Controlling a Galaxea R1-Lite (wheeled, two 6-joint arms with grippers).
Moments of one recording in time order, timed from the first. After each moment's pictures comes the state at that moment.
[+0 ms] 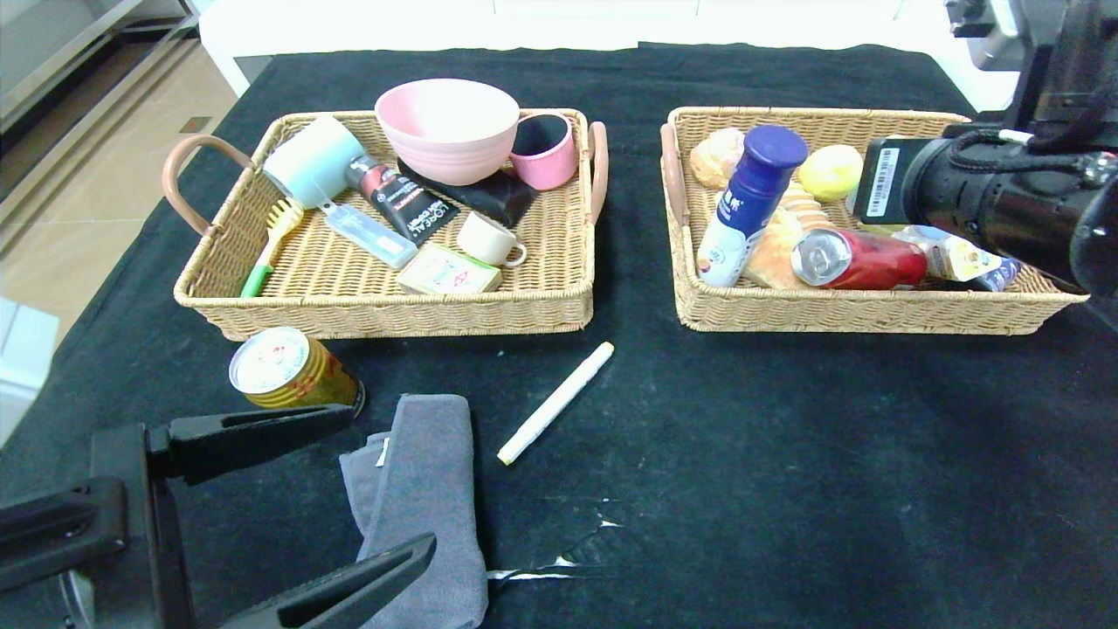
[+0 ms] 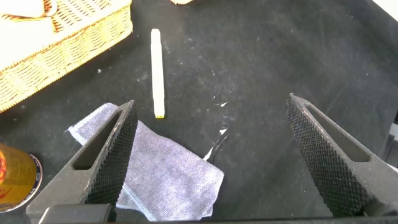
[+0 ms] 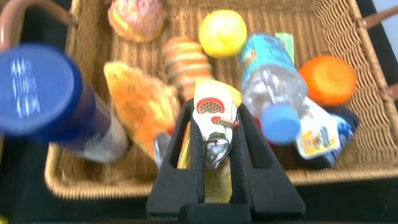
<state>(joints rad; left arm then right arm) -0.70 1.01 -0.60 -0.26 -0.11 0.09 0.54 1.62 -1.38 -0.16 -0.66 0.03</state>
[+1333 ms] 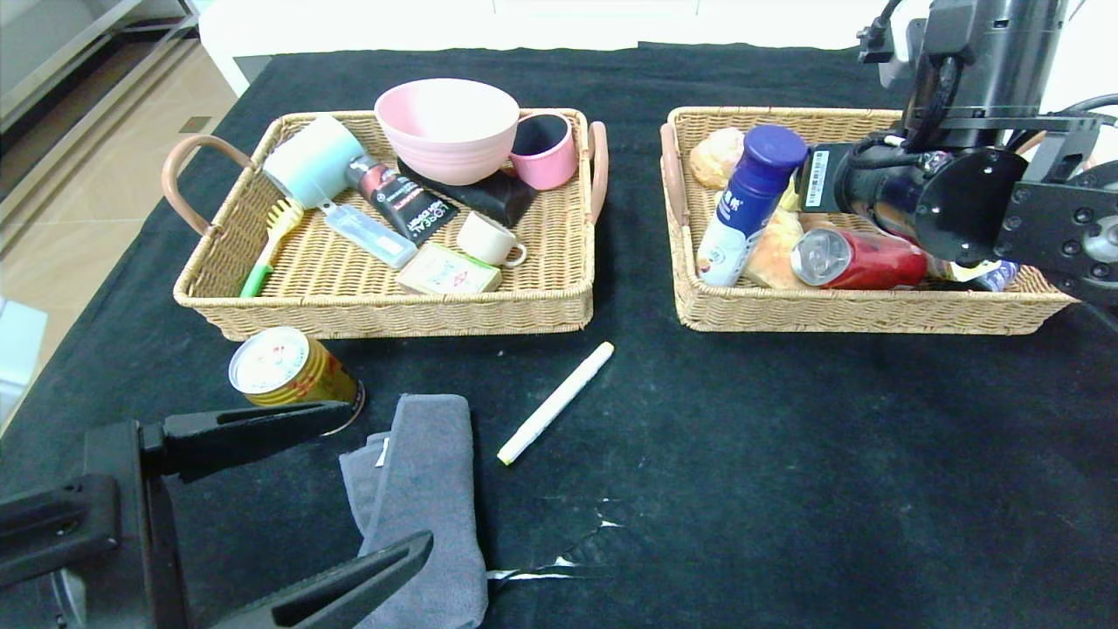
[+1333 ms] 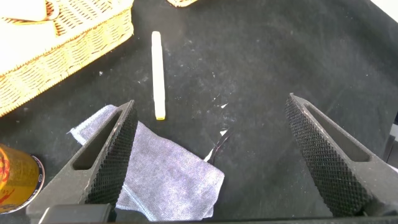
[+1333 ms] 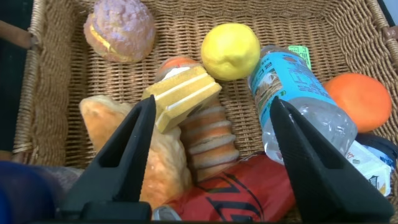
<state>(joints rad) -0.70 1.01 -0.60 -0.26 -0.11 0.09 0.47 1.83 -1.60 -0.17 -0.66 0.03</state>
